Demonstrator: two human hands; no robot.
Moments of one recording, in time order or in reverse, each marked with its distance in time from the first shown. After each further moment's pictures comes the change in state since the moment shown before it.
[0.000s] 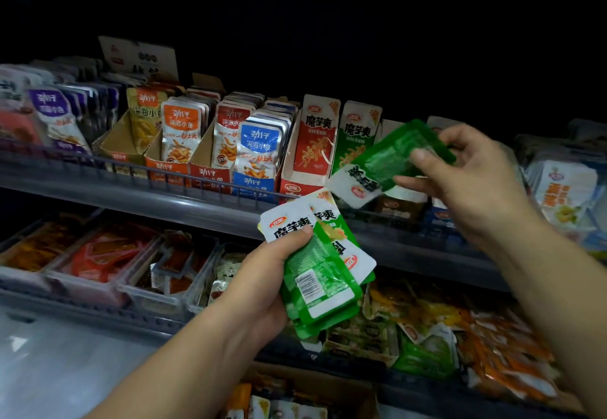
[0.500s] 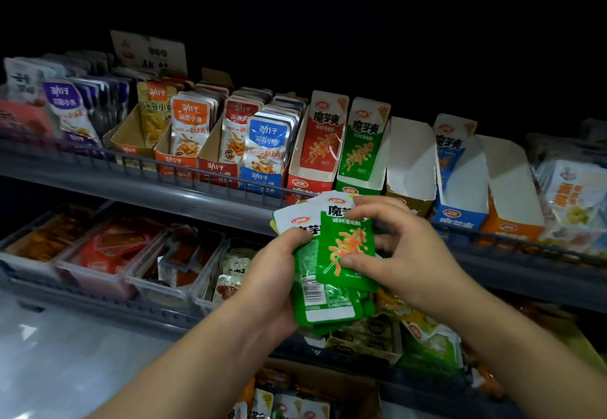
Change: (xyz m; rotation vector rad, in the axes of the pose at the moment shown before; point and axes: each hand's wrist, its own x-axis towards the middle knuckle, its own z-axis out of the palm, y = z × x) left_hand 0.003 -0.008 0.000 -0.061 -0.029 -0.045; right_hand -0.060 0.041 0.038 -0.237 -0.401 -0.026
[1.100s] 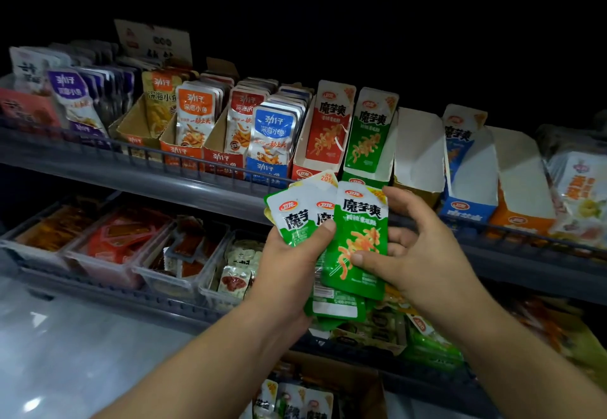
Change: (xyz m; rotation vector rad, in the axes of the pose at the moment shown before) left_hand 0.008 -0.018 -0.006 0.030 -0.009 0.352; right_hand -0.020 -0.008 0.011 0.279 0.131 0.193
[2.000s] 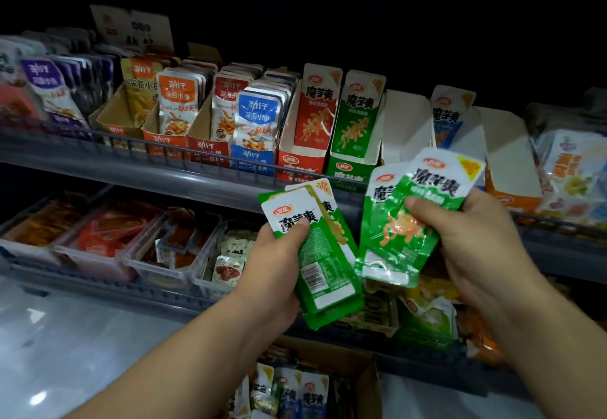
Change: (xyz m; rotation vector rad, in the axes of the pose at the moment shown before) left_hand -0.002 -0.007 -0.005 0.119 0.124 -0.163; right_hand 0.004 -0.006 -0.039 0.184 0.358 0.123
